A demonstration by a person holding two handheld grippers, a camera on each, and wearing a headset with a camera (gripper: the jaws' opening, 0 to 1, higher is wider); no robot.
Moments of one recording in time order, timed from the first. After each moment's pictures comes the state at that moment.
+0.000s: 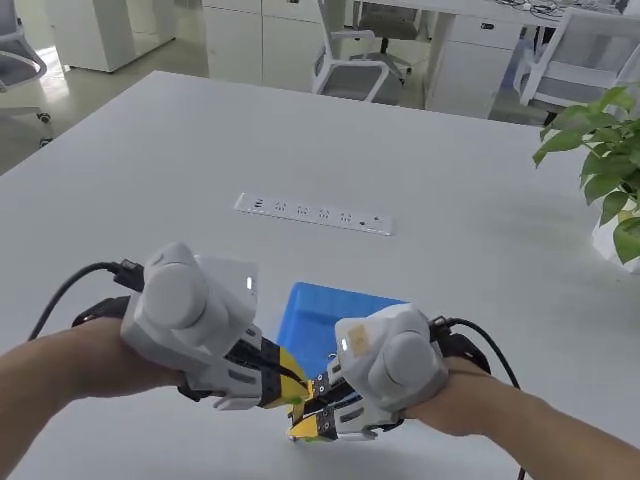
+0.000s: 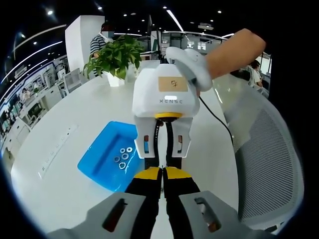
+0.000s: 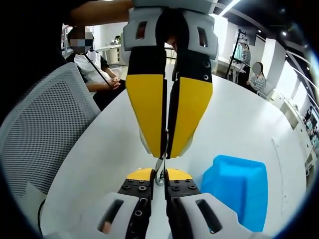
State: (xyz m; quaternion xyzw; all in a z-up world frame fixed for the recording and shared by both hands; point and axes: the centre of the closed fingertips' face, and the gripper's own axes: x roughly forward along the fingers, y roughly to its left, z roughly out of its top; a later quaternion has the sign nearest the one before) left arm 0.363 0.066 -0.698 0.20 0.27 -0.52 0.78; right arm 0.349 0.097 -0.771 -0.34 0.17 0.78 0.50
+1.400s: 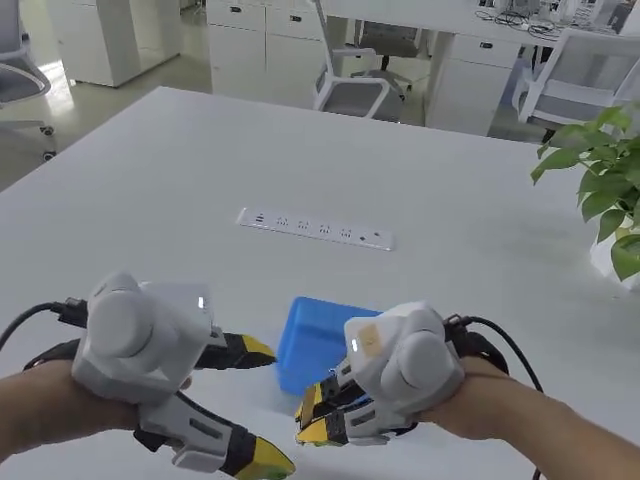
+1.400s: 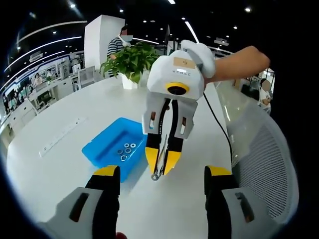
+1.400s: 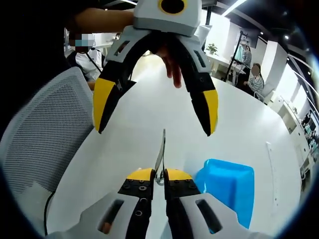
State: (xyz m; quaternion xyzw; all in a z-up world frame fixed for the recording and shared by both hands) left arm 0.349 0.087 -0.691 0.12 0.26 -0.48 0.83; right arm 0.352 0.088 -0.743 -0.36 0.16 0.77 0.50
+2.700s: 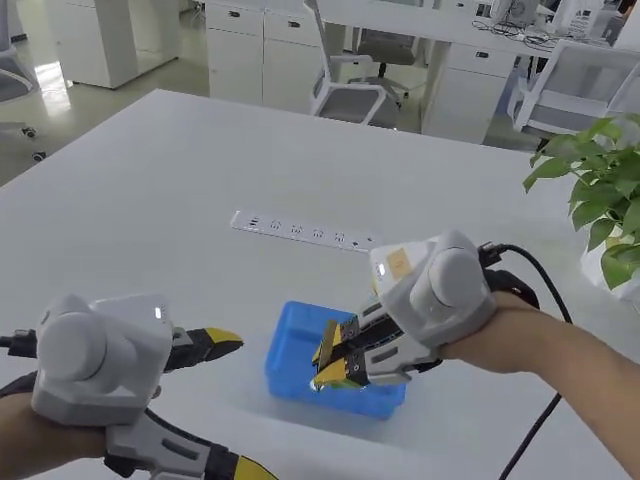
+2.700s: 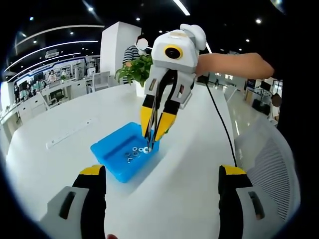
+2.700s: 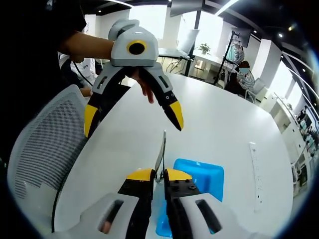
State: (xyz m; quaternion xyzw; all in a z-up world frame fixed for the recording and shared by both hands) left arm 0.352 0.095 -0.685 0.08 0.23 -0.44 0.87; right arm 0.392 0.079 -0.684 -0.36 0.17 0.76 0.52
